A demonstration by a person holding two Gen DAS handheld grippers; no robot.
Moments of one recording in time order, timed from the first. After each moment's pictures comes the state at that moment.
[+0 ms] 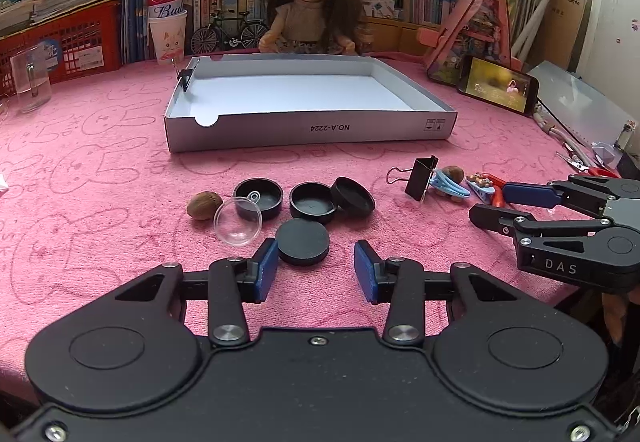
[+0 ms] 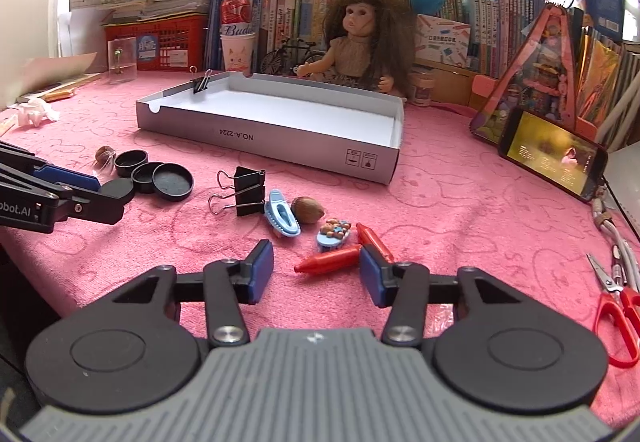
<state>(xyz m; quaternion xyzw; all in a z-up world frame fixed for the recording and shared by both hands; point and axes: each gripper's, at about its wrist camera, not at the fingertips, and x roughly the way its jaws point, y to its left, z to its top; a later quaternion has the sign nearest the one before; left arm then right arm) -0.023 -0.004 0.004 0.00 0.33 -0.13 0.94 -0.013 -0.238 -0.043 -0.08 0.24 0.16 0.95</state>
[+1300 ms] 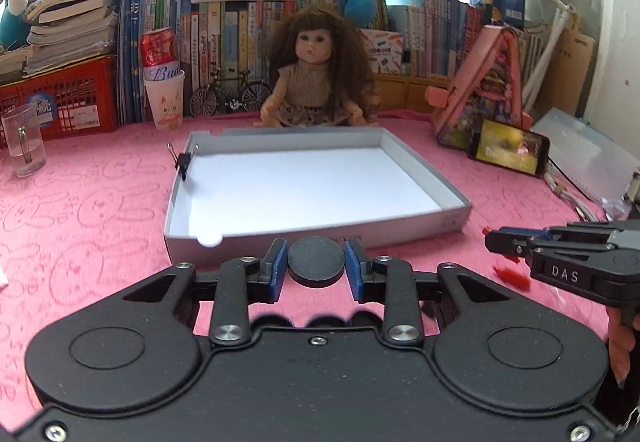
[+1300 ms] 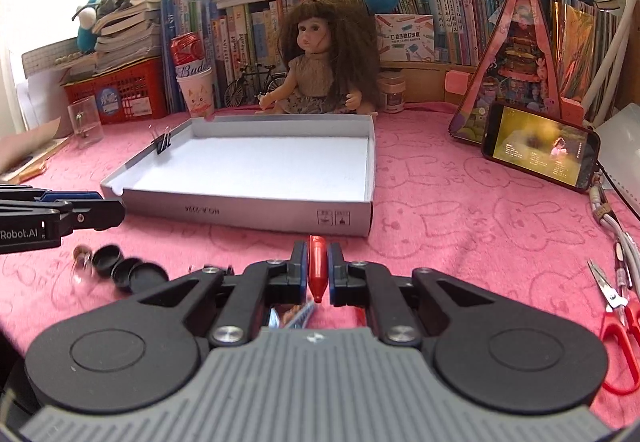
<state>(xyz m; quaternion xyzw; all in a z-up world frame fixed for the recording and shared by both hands) 0.040 -0.005 0.056 -0.01 0.27 -0.12 0.96 0.041 -0.242 -0.001 0.01 0.26 0.11 0.96</state>
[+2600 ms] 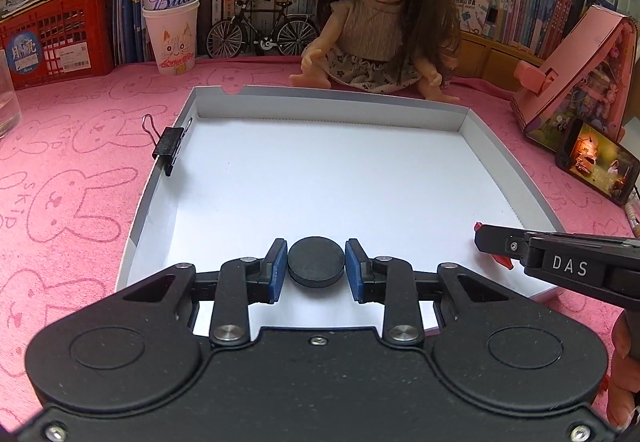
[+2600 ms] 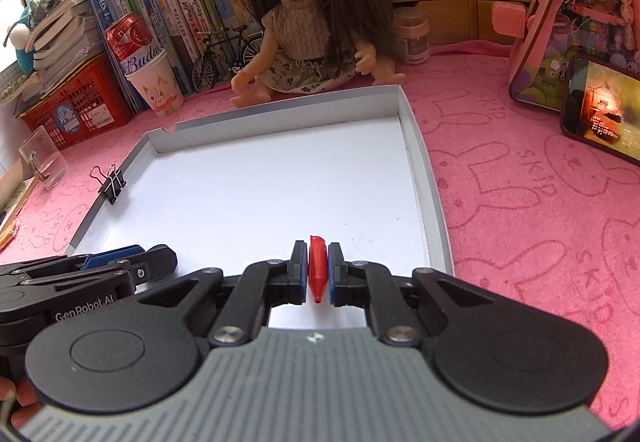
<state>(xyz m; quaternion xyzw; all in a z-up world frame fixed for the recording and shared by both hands) 0.193 -0.012 0.011 -0.04 0.38 -0.06 0.92 0.183 -0.211 -0.014 0.08 0.37 0.11 0.92</state>
